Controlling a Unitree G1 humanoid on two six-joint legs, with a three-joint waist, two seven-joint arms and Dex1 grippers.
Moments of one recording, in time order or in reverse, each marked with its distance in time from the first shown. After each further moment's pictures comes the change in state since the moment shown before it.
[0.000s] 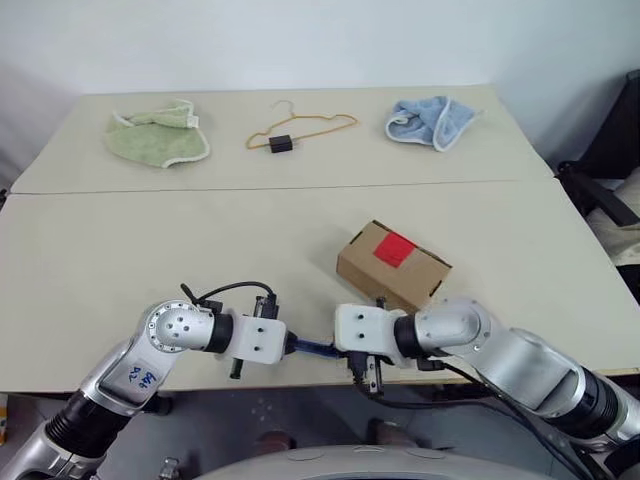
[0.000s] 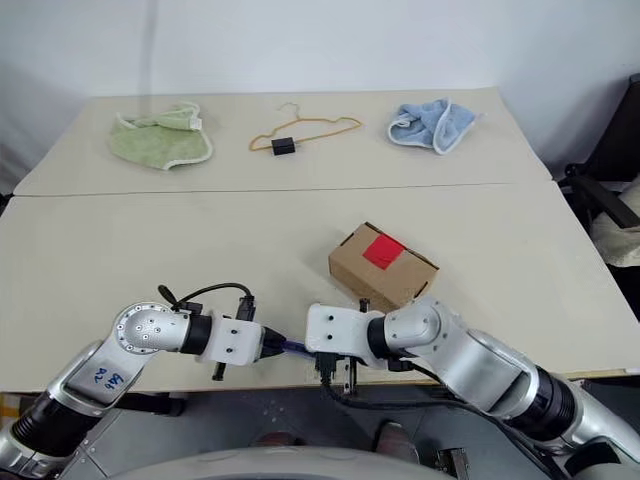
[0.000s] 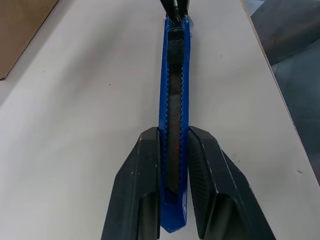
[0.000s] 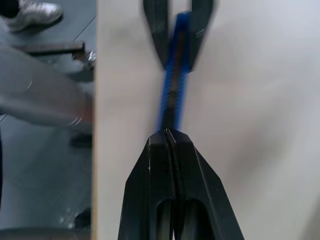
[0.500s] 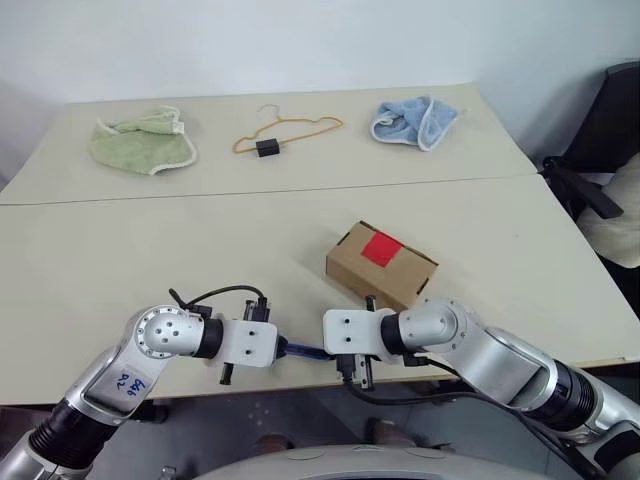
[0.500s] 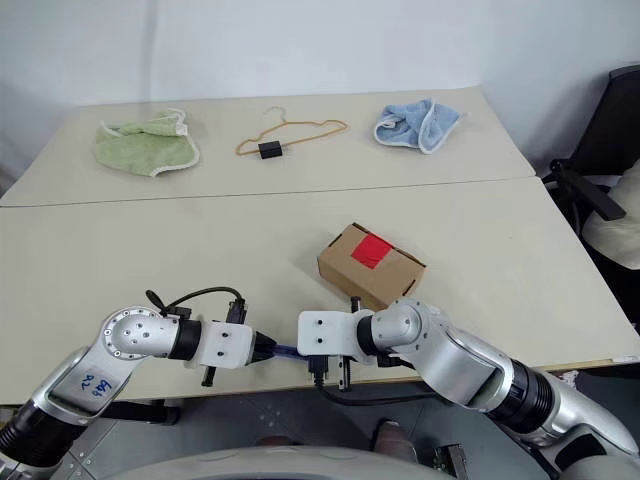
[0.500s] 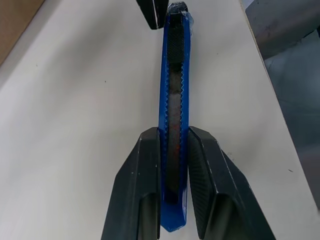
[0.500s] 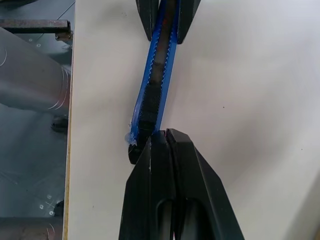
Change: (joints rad) left arm 0.064 0.038 0.039 -0.074 -0.003 0.089 0.000; right arm -0.013 0.021 0.069 0.072 -0.119 -0.093 0.027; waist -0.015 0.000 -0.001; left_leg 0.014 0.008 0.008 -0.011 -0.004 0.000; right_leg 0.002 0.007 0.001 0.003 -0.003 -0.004
